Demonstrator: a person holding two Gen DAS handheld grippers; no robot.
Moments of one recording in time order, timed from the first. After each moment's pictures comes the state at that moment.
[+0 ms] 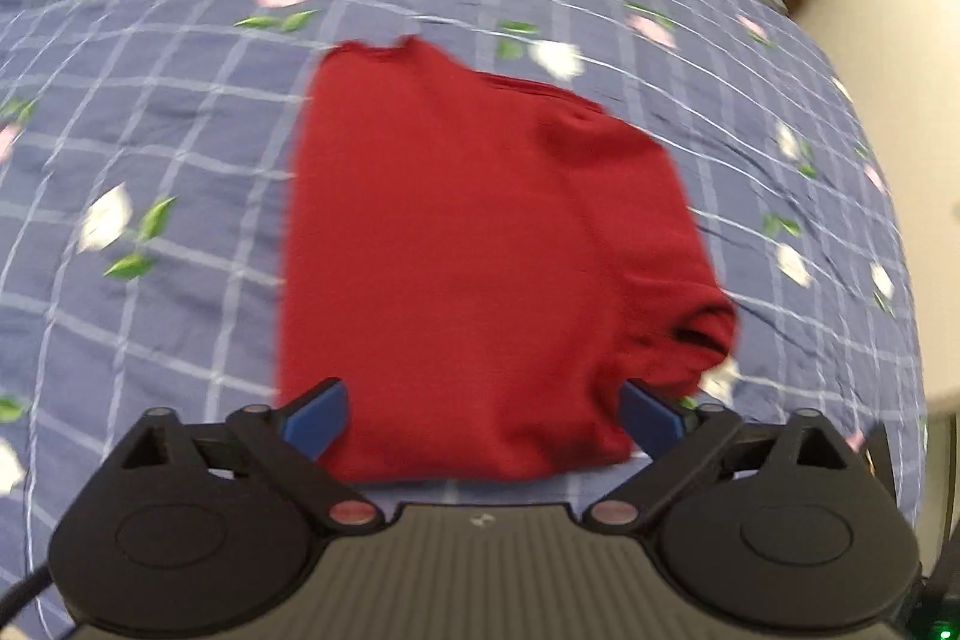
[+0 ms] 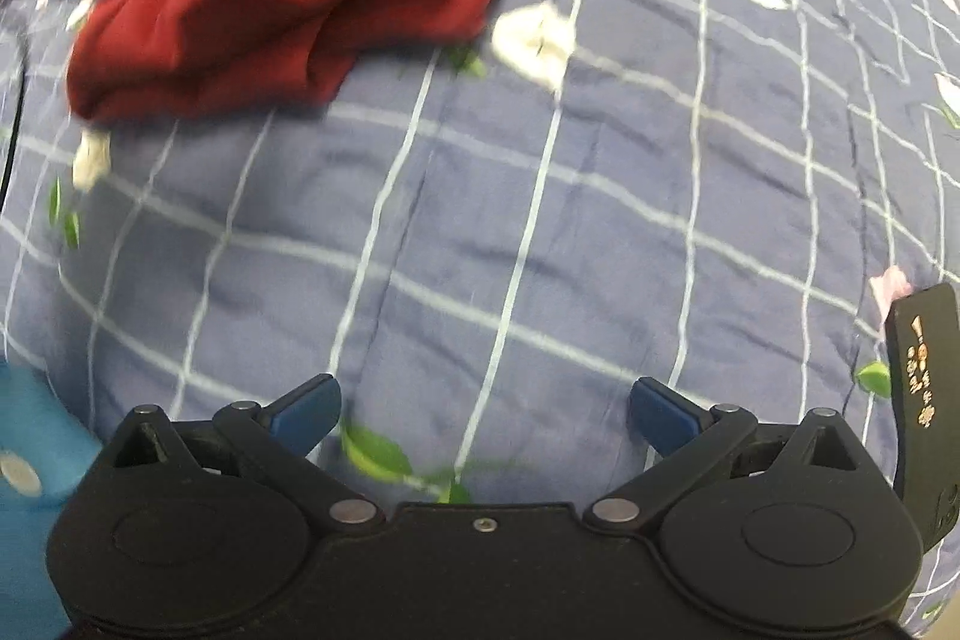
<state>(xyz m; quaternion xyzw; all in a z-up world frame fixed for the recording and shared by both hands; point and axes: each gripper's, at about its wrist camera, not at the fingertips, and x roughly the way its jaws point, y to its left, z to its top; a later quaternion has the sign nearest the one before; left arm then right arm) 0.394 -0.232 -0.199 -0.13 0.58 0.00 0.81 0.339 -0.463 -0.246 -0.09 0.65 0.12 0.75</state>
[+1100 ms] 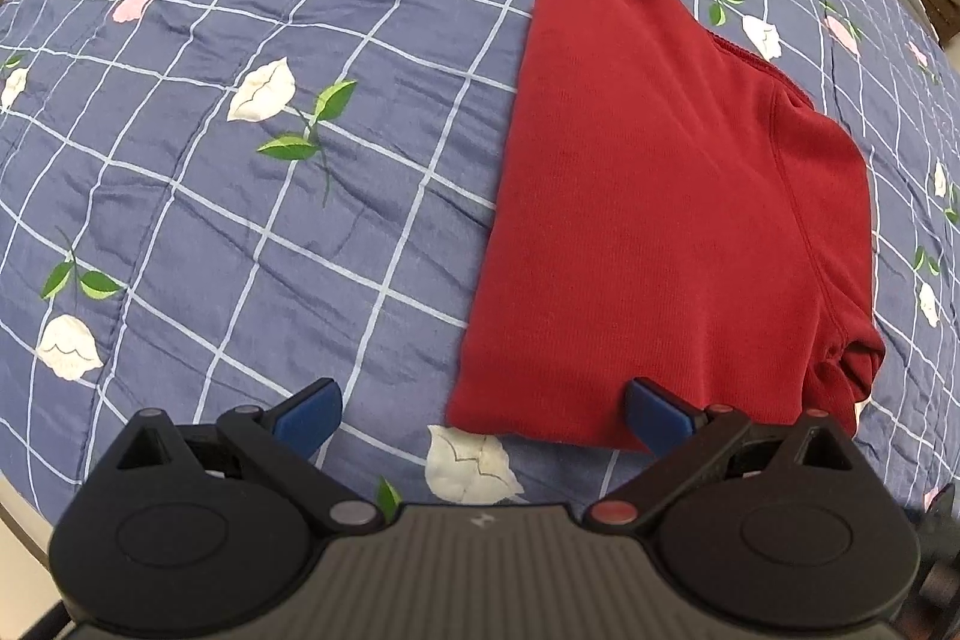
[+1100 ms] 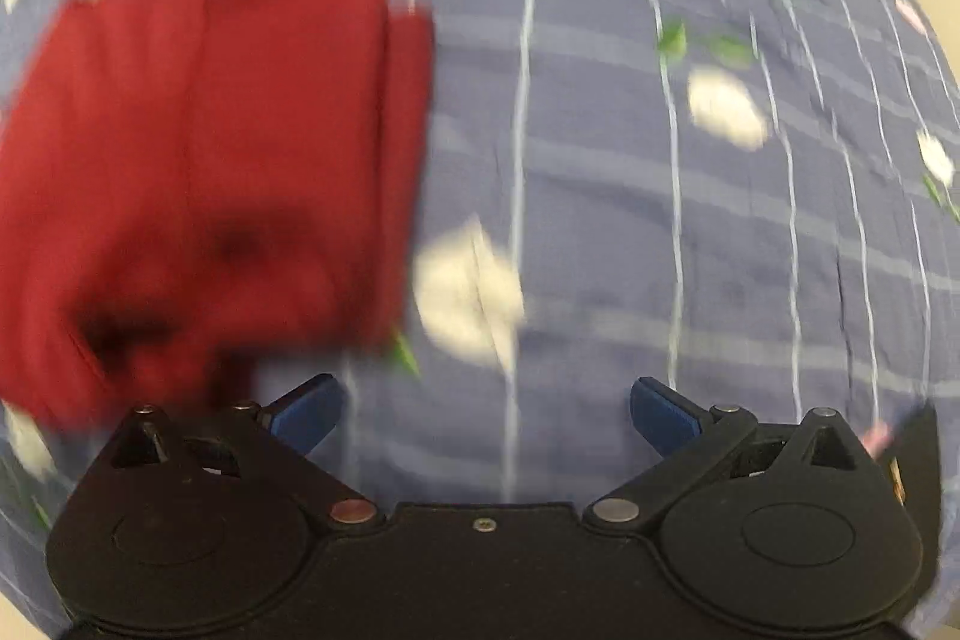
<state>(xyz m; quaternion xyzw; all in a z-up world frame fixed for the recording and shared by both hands) 0.384 -0.180 -0.228 -0.15 0.63 0.12 0.75 0.441 -0.446 -0.281 -0.08 0.67 0.02 0.74</state>
